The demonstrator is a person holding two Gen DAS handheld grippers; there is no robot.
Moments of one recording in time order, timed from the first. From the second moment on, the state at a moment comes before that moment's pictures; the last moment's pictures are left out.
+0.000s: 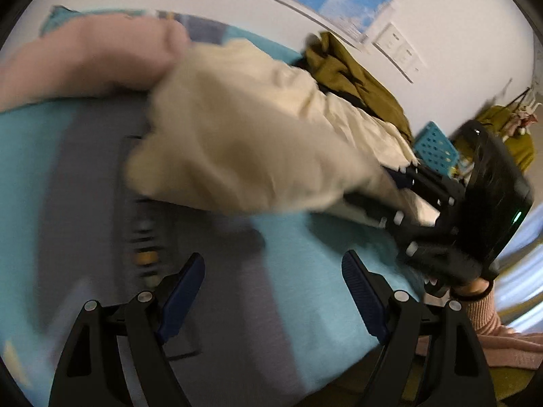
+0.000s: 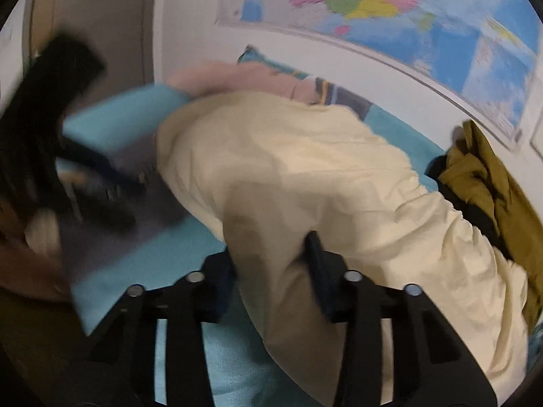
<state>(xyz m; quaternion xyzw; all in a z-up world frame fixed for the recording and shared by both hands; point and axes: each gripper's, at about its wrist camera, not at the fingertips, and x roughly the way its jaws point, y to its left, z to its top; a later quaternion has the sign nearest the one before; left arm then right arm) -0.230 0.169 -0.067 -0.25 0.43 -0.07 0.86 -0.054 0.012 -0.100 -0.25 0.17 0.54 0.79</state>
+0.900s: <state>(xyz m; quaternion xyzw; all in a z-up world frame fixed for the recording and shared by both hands) -0.144 0.172 -0.073 -0.34 0.39 -0.05 0.86 0.036 -0.250 -0.161 0.25 0.39 0.41 0.79</state>
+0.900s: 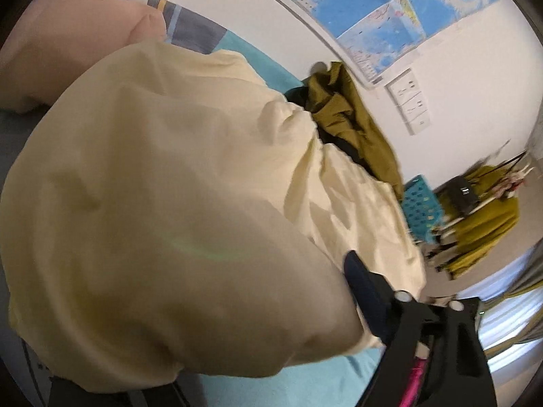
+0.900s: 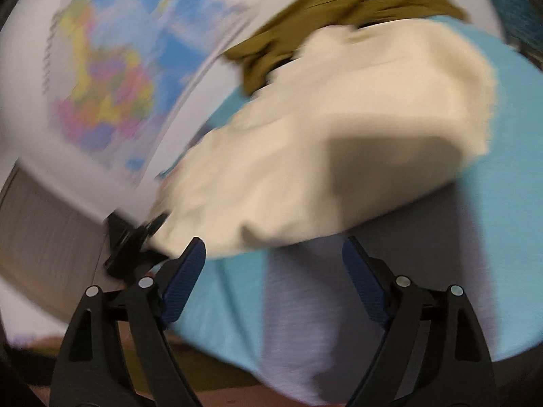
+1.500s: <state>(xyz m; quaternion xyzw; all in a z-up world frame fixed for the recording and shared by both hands) -0.129 0.159 -0.069 -0.29 0.40 -0.01 0.87 0.095 -0.206 -0.154 0.31 0.30 0.29 0.86</state>
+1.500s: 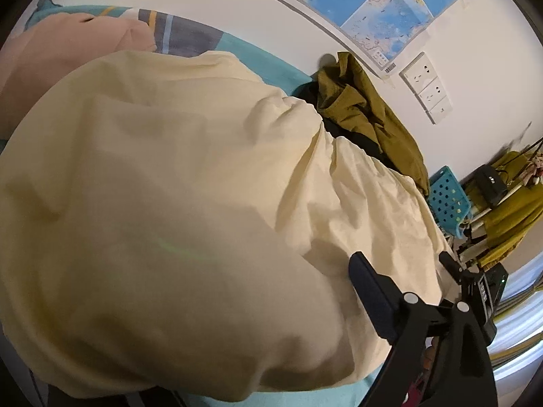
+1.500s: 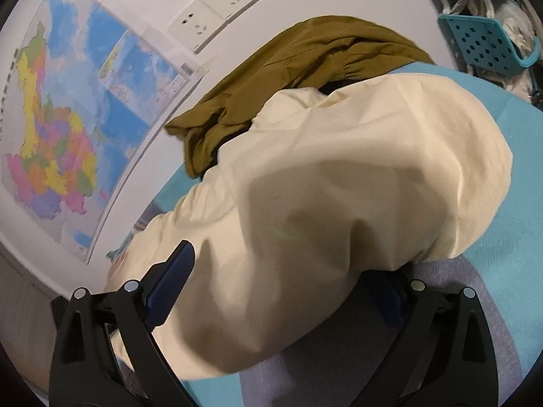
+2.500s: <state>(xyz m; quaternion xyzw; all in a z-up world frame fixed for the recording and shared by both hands) -0.102 0.164 -0.063 -0.26 0.43 0.03 0.87 0.128 -0.182 -0.135 0.31 0.31 0.40 0.80</state>
